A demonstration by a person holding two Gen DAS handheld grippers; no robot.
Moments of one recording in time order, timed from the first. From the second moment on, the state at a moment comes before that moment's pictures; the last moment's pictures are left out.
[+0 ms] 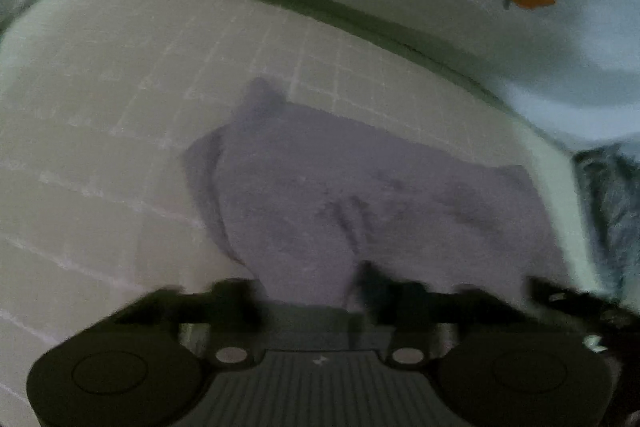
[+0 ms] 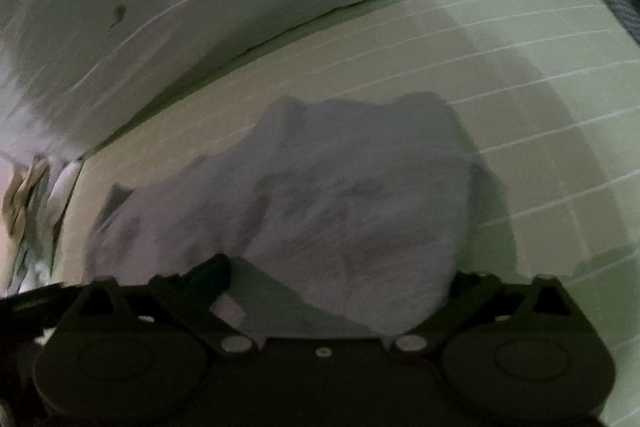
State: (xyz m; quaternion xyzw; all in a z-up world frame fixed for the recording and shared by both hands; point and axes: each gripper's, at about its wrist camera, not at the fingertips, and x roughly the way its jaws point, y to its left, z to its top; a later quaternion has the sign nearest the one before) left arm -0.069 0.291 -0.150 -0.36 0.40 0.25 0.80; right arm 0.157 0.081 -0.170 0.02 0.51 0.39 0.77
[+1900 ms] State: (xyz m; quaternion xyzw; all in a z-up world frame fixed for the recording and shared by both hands) left arm -0.387 0.554 -0.084 -0.40 0.11 0.56 0.71; right arm -0.155 0.643 -0.016 -0.17 0.19 0.57 0.78
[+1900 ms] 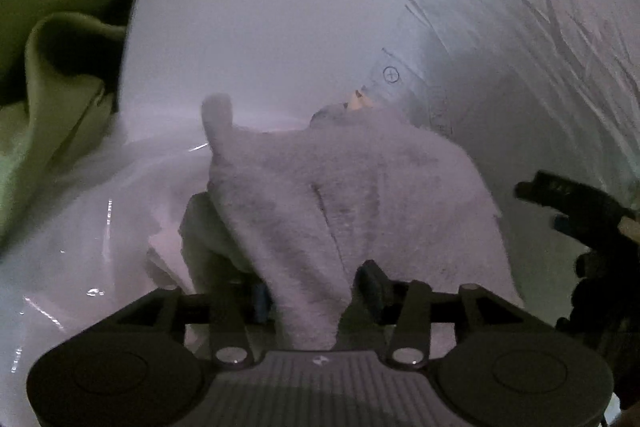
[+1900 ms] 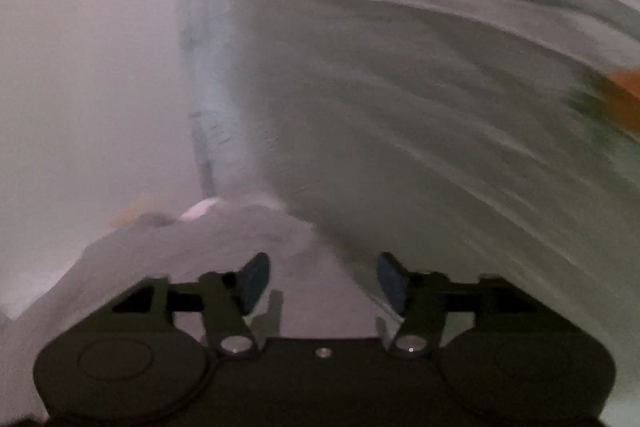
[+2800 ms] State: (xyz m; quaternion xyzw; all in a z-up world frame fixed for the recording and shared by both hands) left arm -0.379 0.356 -0.026 -0.24 0.20 0.51 0.80; right arm -0.182 0.345 -0.013 -0.10 0.27 0.57 0.77
